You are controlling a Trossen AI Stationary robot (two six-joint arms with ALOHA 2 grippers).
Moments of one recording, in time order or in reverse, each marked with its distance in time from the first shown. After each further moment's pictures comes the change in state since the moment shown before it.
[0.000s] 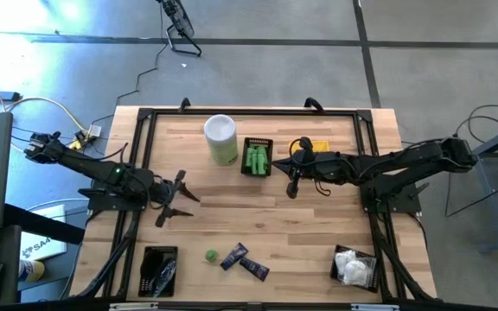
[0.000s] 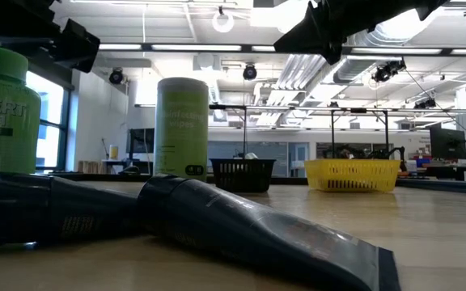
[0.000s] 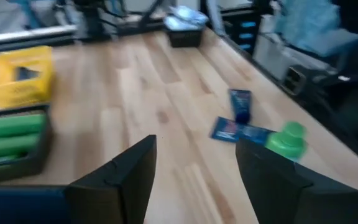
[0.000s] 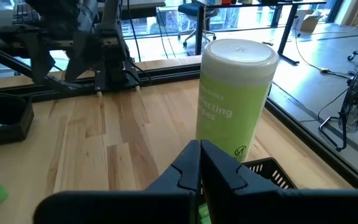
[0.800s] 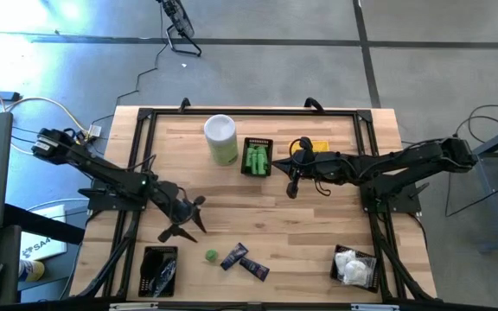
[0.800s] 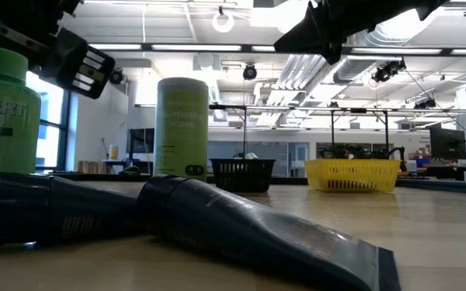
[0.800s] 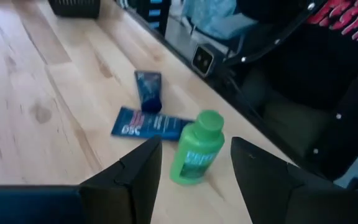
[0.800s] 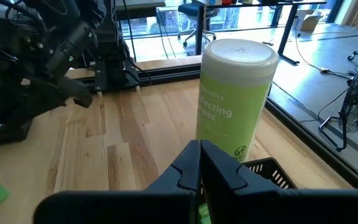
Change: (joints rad) left arm 0.000 0.467 0.000 0.390 0.406 -0.059; right arm 0.000 0.000 0.000 0.000 0.000 -0.001
